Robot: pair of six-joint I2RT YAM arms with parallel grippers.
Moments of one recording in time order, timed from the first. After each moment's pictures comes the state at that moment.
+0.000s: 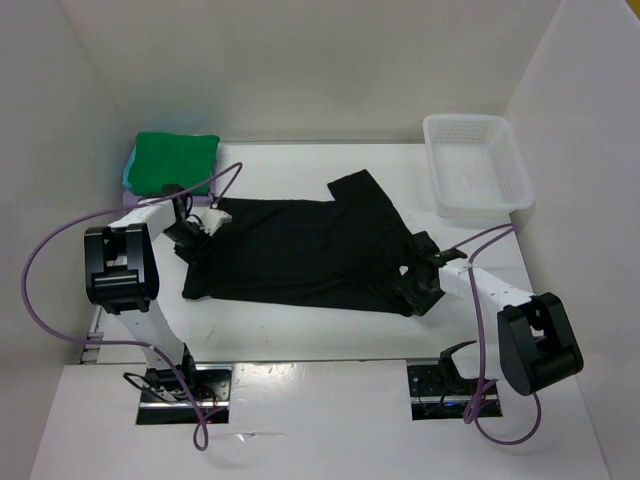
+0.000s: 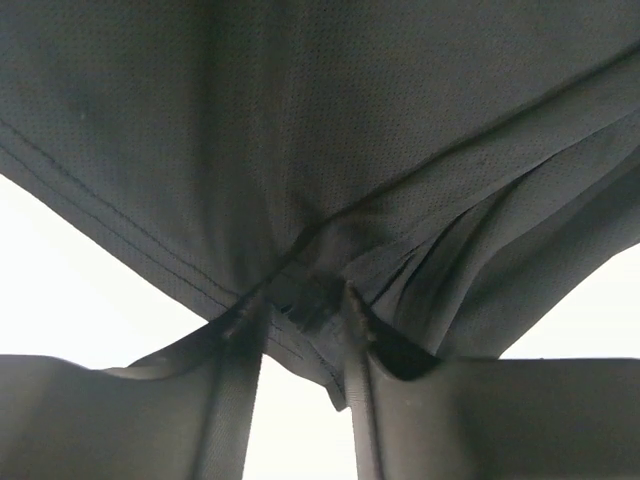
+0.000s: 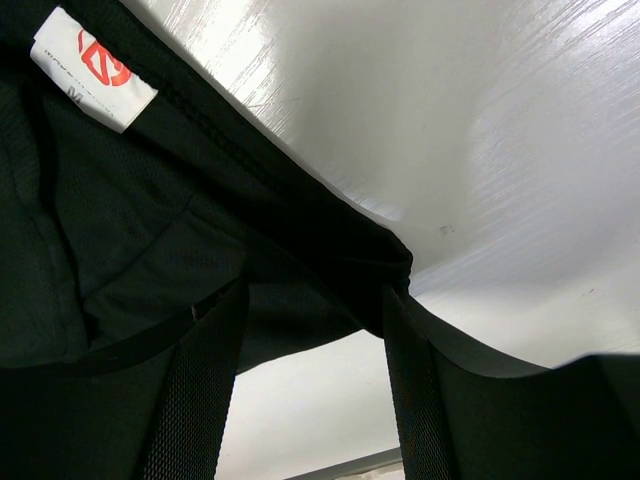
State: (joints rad) left arm 0.14 1.82 1.18 -0.86 0.28 0.75; right arm 0.34 1.29 0.62 -0.70 0.12 1.19
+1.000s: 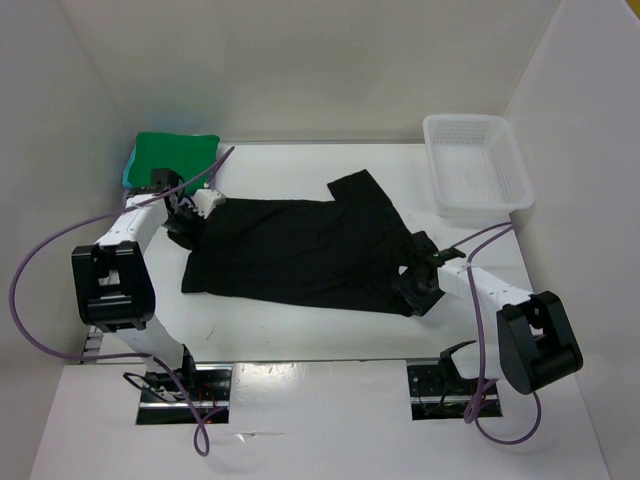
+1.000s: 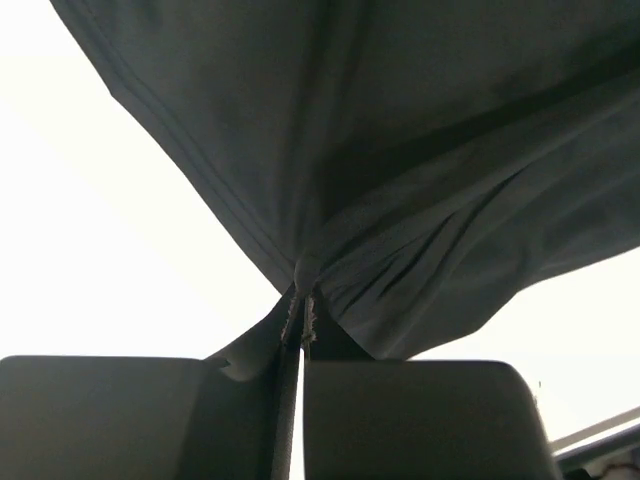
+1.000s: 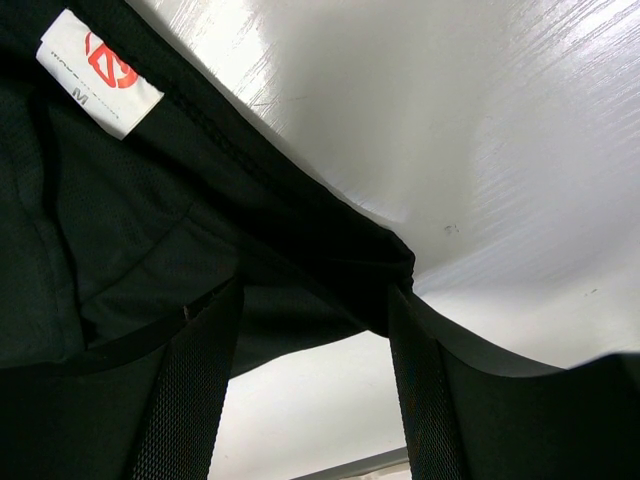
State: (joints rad) left arm 0.14 1.68 1.23 -0.84 0.27 0.69; right arm 0.35 1.30 0.63 -0.70 0.13 1.19
